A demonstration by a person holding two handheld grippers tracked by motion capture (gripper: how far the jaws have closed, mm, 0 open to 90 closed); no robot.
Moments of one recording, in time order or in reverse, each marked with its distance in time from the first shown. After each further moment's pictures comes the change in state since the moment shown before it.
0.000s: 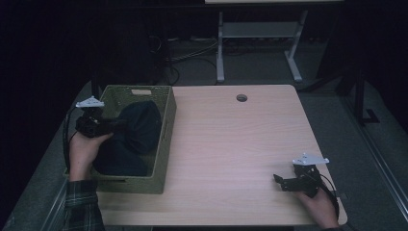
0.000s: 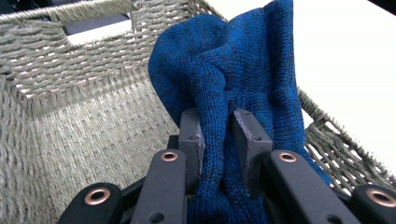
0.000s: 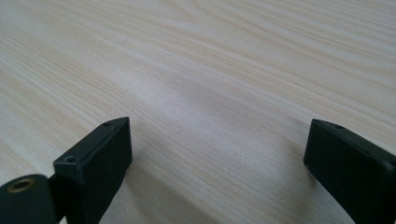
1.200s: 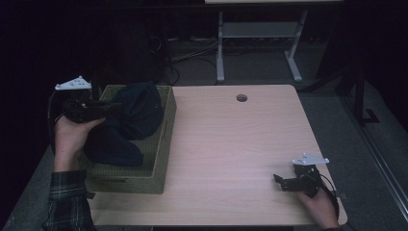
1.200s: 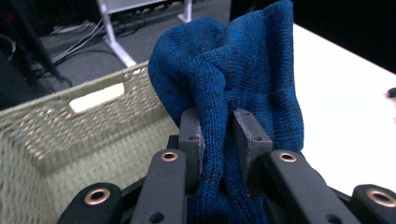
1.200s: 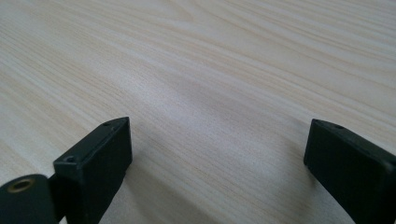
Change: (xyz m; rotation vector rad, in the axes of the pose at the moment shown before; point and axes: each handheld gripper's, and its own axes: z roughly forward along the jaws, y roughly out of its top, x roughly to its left) left arm -0.012 0.050 -0.043 -0.108 -0.070 0.085; right arm 0.000 0.000 0.000 0.000 0.000 -0.001
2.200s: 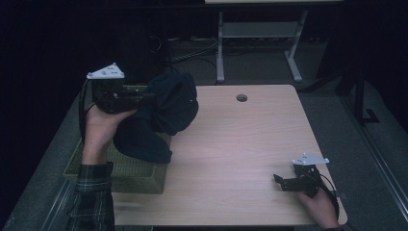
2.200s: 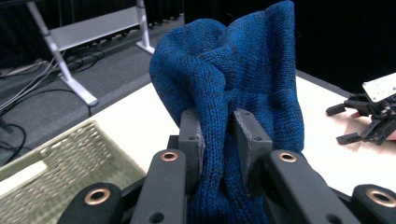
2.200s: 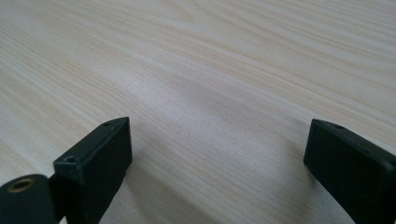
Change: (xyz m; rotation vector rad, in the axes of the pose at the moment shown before) left arm -0.072 0.053 0.039 -0.057 -0.145 0.111; right arm 0.000 0.000 0.000 0.000 -0.001 0.001
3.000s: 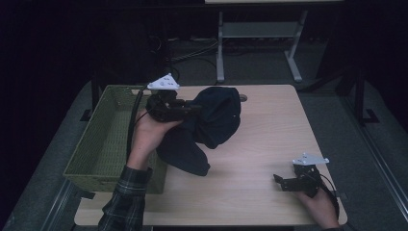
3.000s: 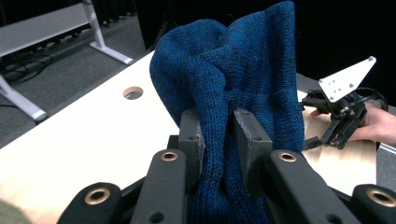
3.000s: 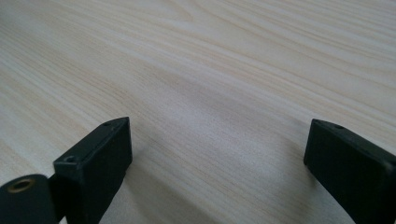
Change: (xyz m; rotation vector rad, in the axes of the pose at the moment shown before) left arm -0.066 0.010 0.084 0.030 -0.140 0.062; right arm 0.000 0.000 0.000 0.001 0.000 0.001
